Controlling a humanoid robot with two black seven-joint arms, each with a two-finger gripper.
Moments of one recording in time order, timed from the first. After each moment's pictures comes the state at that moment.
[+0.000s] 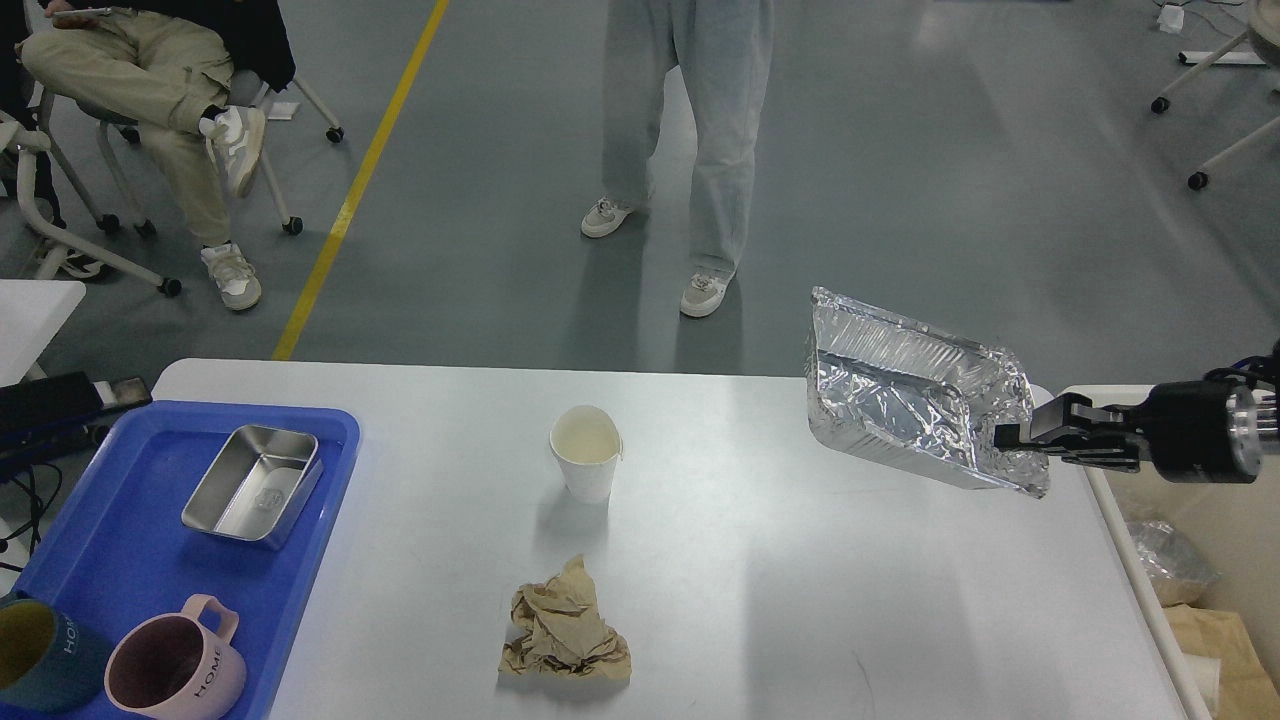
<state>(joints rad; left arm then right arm) -0.56 1.54 -0.39 -1.71 0.78 -0.24 -0.28 1.12 -1.00 -0.18 1.19 -0.90 0.55 0.52</state>
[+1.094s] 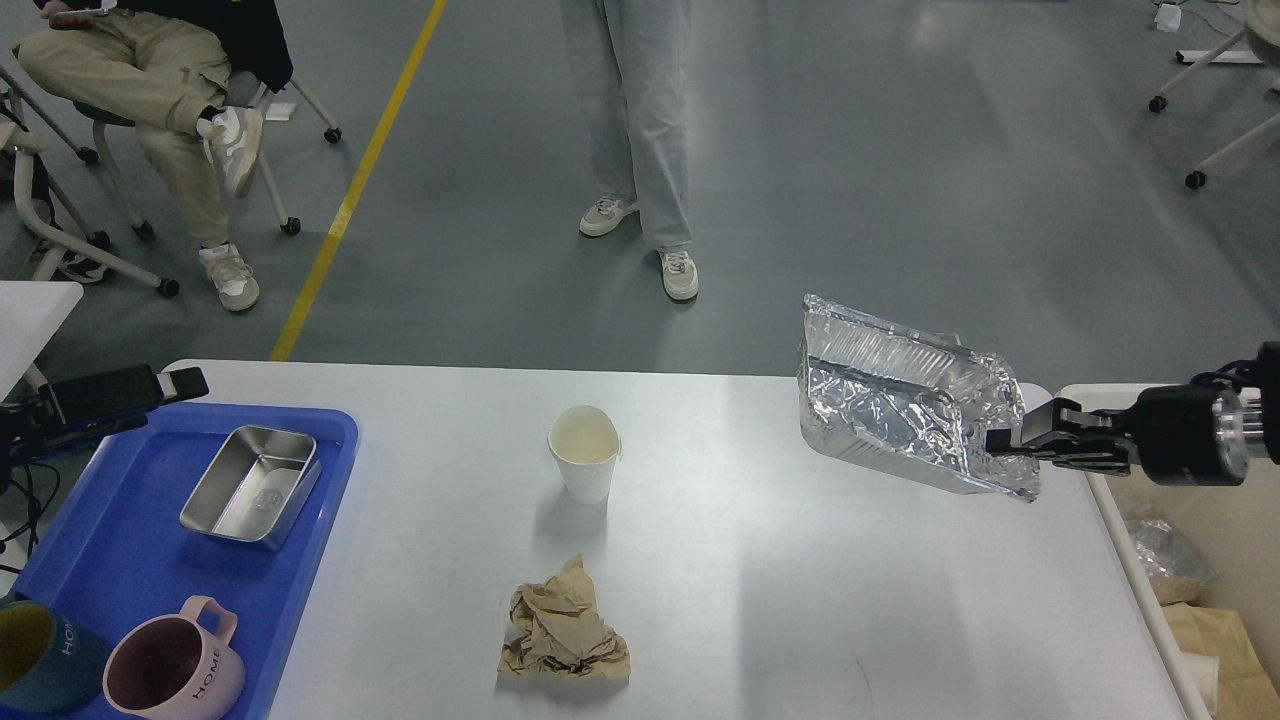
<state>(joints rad) -0.65 1.39 -0.38 -1.64 0.95 -0.26 -0.27 1.11 -0.97 -0.18 1.18 -0.90 0.55 0.52</state>
